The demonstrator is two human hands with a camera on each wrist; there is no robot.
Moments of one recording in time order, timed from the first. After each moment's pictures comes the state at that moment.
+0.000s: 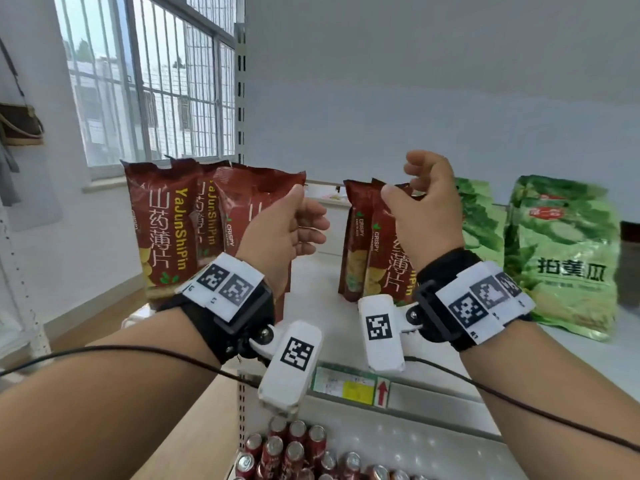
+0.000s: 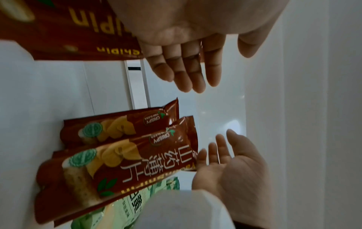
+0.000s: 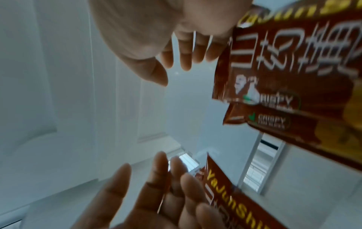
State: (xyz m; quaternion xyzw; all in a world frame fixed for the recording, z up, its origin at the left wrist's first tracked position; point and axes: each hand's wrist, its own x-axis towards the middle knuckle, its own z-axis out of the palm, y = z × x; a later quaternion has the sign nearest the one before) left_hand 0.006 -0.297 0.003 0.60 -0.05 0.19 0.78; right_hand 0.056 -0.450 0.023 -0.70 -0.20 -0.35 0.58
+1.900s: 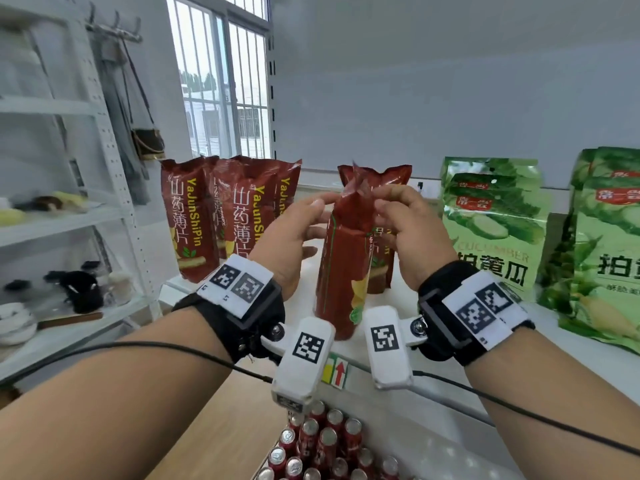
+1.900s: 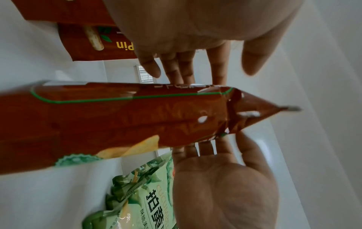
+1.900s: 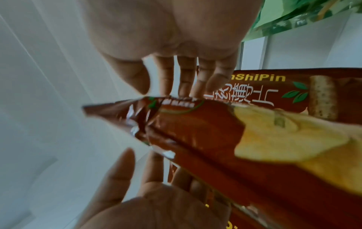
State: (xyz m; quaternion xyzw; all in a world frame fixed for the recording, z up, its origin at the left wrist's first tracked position) left_hand 0.004 -0.370 -0.021 0.69 -0.03 0.26 0.67; right_hand 0.092 -0.499 -0.019 -0.60 -0.33 -0.04 0.73
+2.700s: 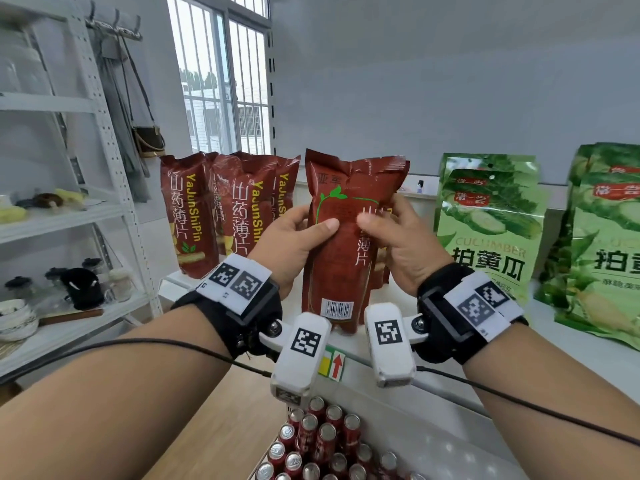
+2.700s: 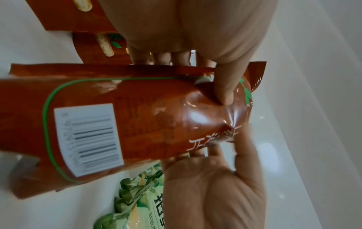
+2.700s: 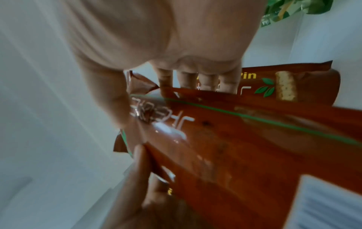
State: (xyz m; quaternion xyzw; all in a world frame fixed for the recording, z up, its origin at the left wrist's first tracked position) left_hand 0.011 -0.364 -0.037 0.64 -0.02 0.24 0.73; right_hand 0.083 -0.503 -0.030 -0.50 -0.34 0.10 0.79
